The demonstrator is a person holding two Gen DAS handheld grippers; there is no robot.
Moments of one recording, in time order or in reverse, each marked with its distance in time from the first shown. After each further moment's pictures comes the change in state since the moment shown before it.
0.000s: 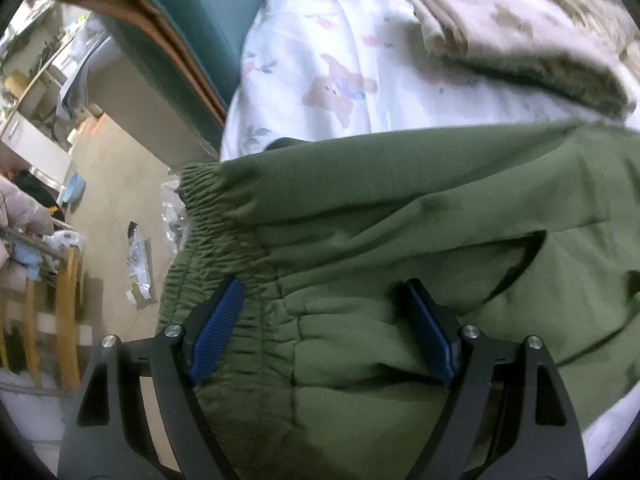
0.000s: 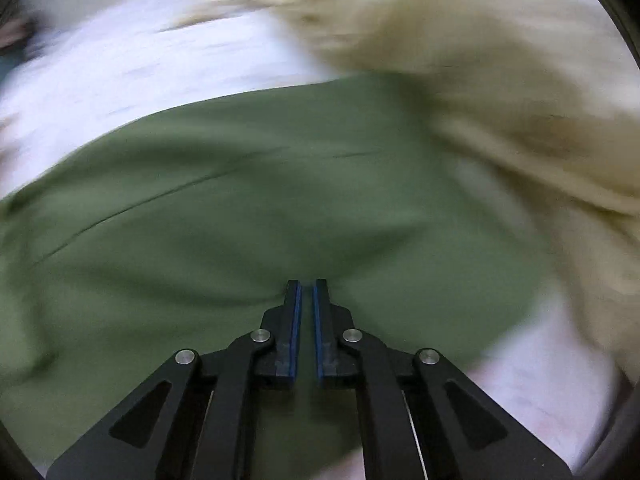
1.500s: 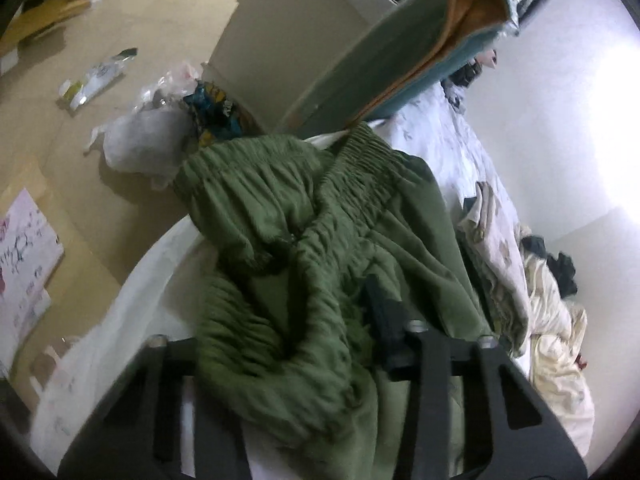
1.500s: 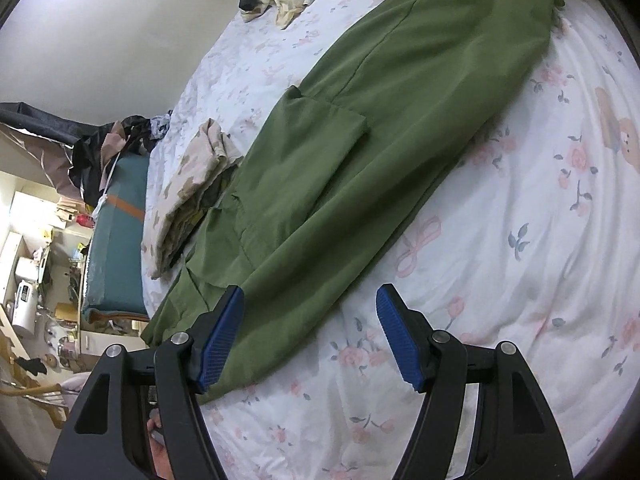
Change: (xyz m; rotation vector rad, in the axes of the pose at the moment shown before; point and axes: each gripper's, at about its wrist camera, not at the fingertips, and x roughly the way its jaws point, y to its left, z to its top) left arm -0.002 0.090 -0.098 -0.876 -0.262 -0.460; right arm -0.147 0.079 -0.175 0.390 0.130 0.817
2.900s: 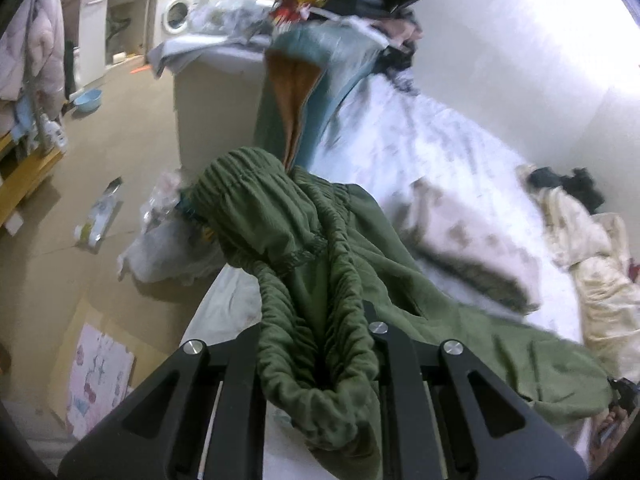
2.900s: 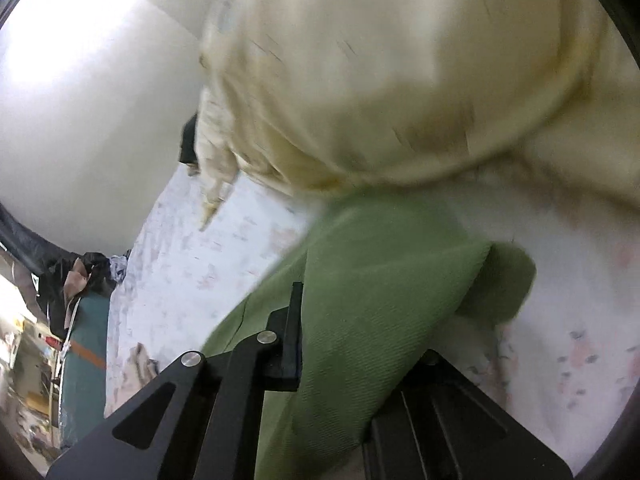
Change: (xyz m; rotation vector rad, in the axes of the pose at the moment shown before) left arm -0.096 -0.124 0.023 0.381 -0.095 0.118; right arm -0.089 -0.112 0.229 0.045 -0.433 -0.113
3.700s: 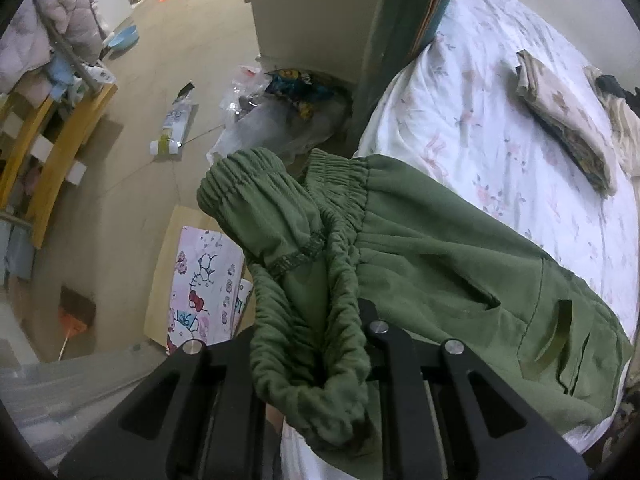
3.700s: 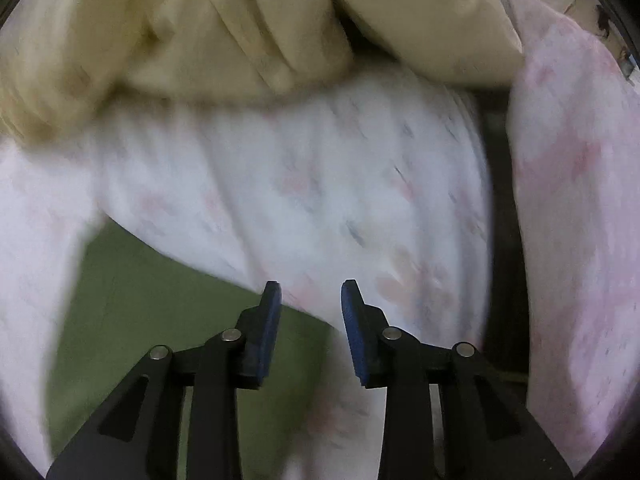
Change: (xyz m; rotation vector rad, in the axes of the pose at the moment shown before) left arm -0.017 0.113 -0.055 0.065 0.450 0.286; right arm -0.143 -0.105 -0.059 0.123 0.155 -0.820
